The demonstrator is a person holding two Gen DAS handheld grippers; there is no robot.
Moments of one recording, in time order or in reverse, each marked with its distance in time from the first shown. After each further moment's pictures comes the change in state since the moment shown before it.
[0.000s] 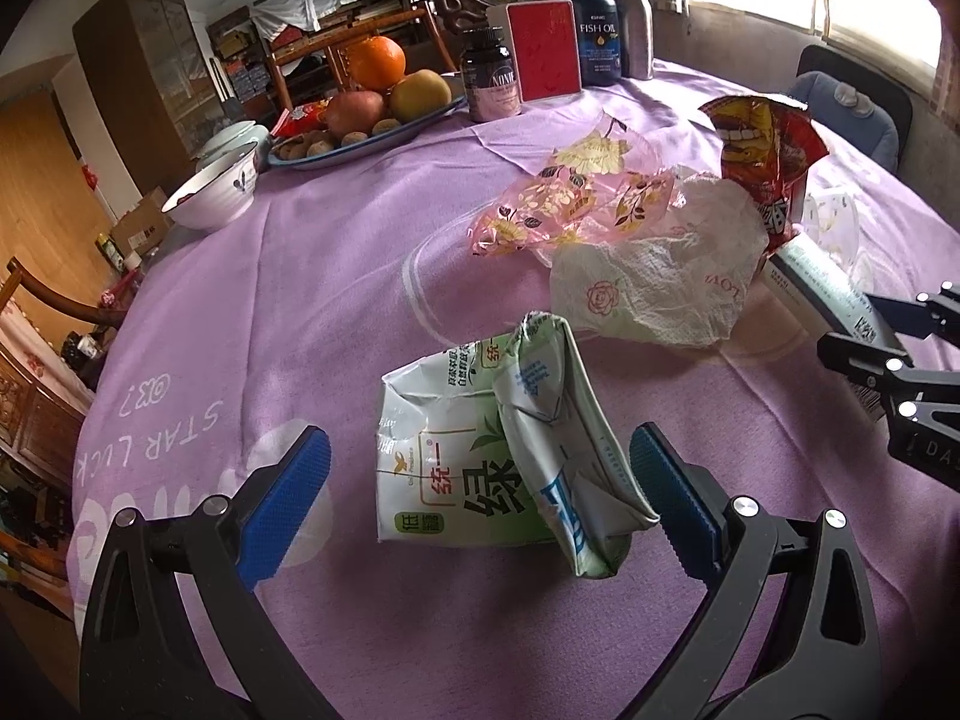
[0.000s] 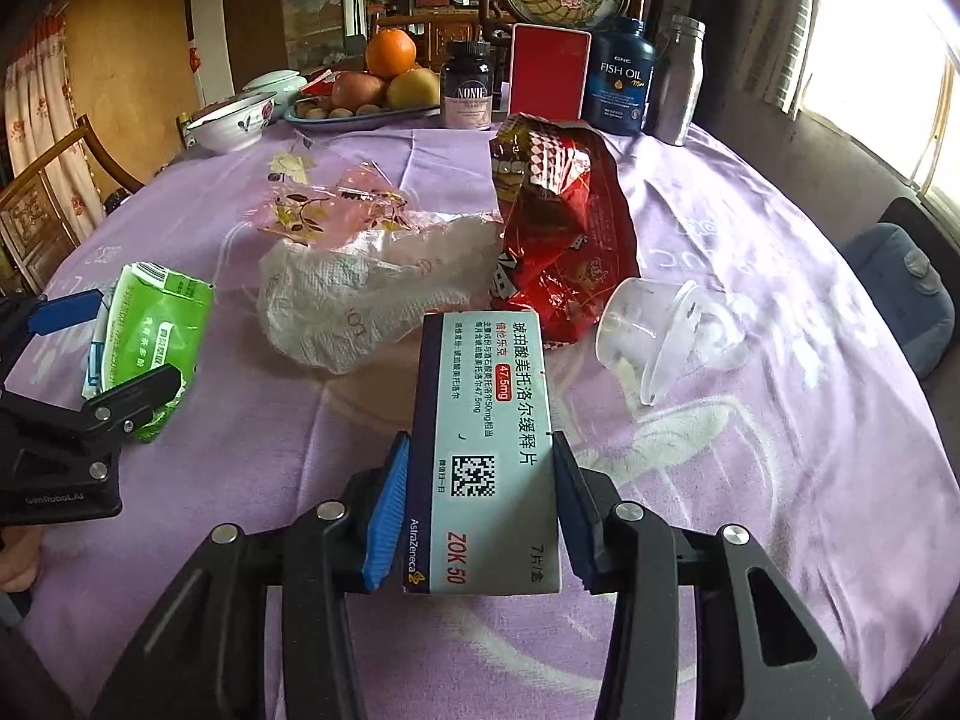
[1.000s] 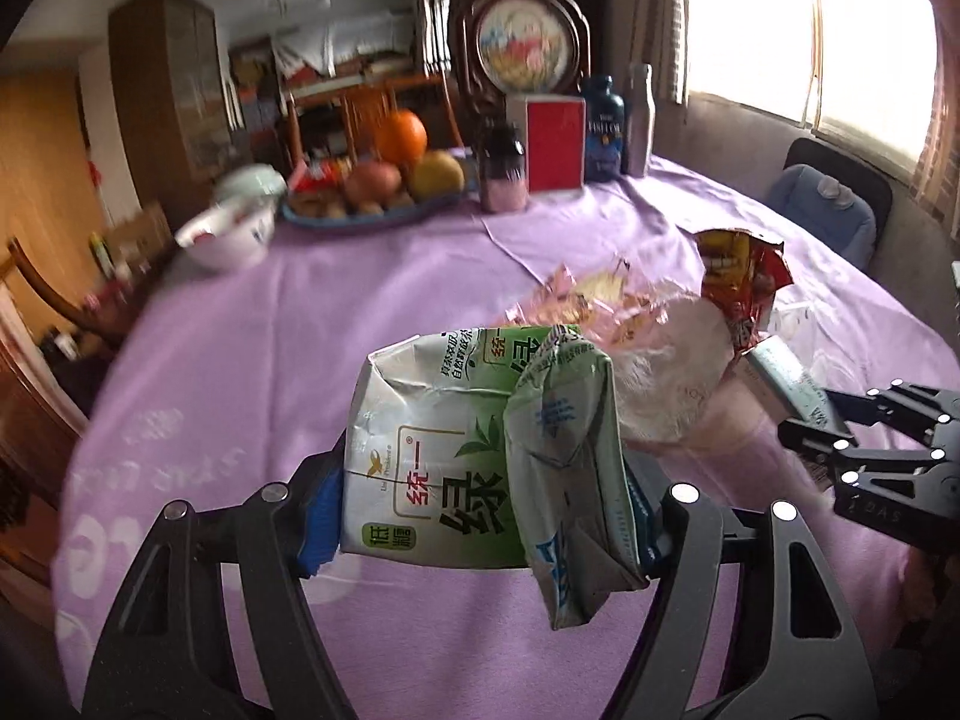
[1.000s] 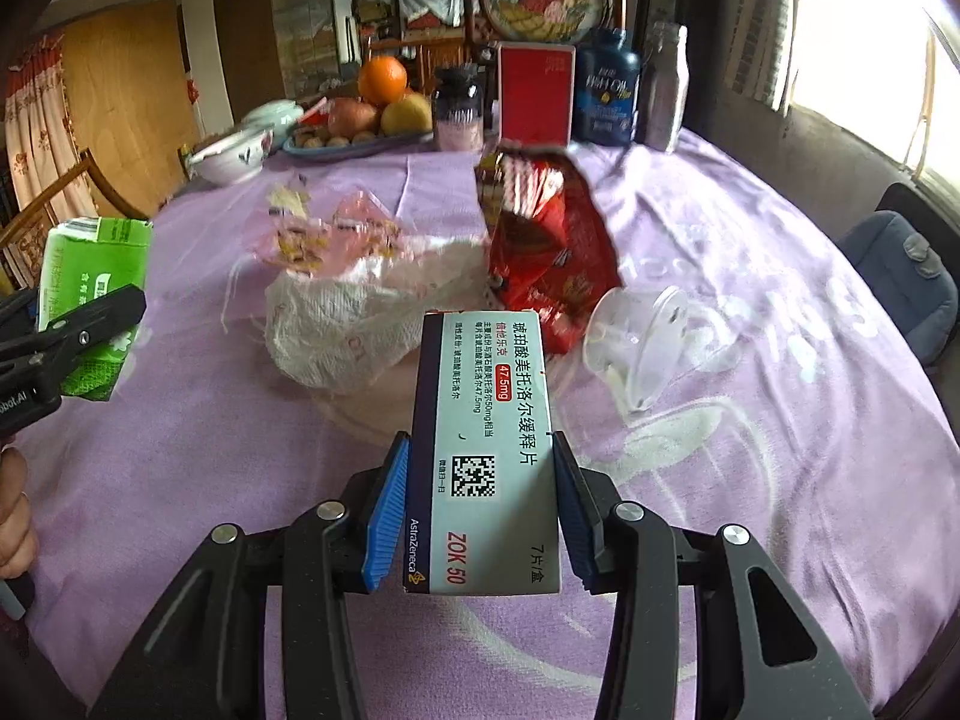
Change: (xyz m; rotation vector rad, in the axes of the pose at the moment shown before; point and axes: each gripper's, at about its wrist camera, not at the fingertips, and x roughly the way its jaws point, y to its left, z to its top) left arm -0.040 0.020 0.006 -0.089 -0.197 -0.049; right arm -0.019 -0.007 -0.006 0.051 -0.098 0.013
